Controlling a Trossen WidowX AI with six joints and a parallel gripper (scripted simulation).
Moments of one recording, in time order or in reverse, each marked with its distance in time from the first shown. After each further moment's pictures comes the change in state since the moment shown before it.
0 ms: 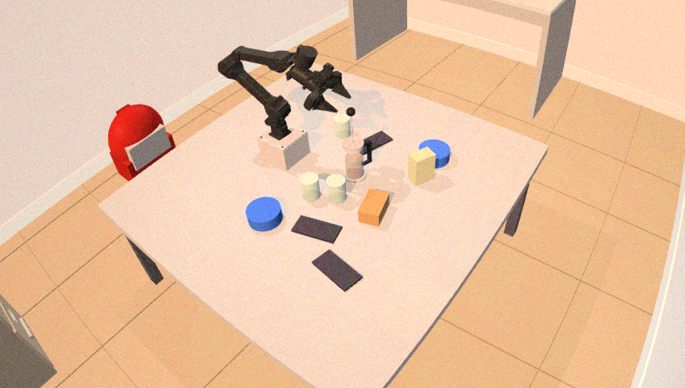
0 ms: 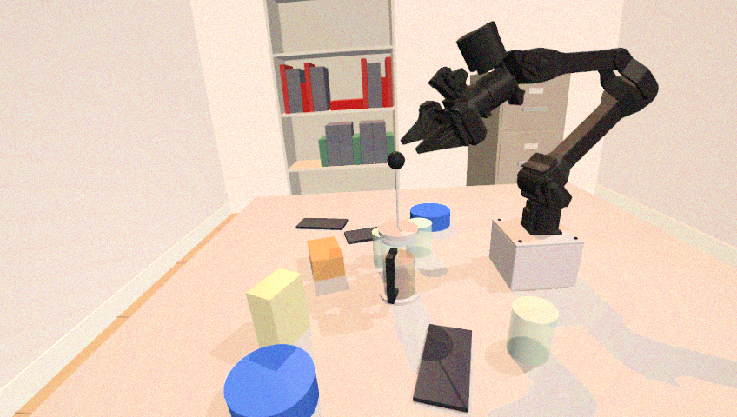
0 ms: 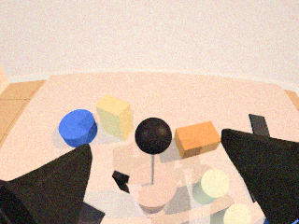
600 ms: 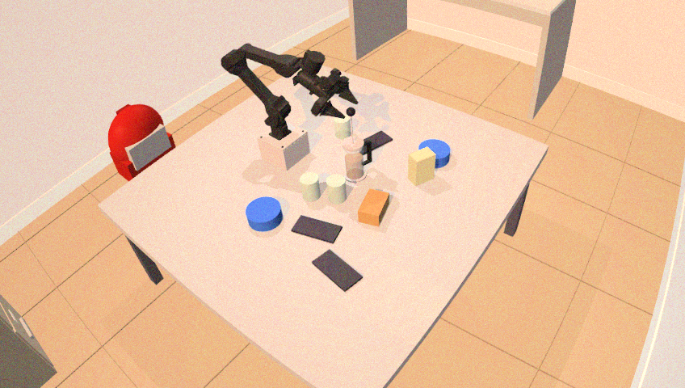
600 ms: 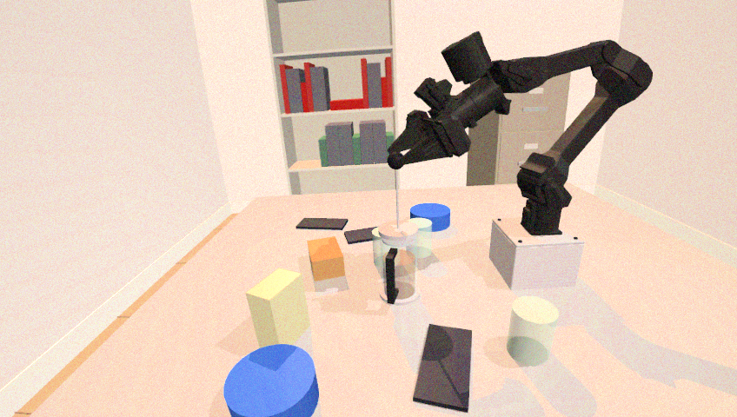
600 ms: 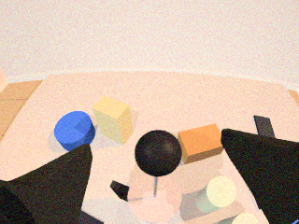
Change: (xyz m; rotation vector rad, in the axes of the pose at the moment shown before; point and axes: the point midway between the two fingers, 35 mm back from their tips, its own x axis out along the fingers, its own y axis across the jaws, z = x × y) arm 0.029 0.000 -0.001 0.002 0.000 -0.001
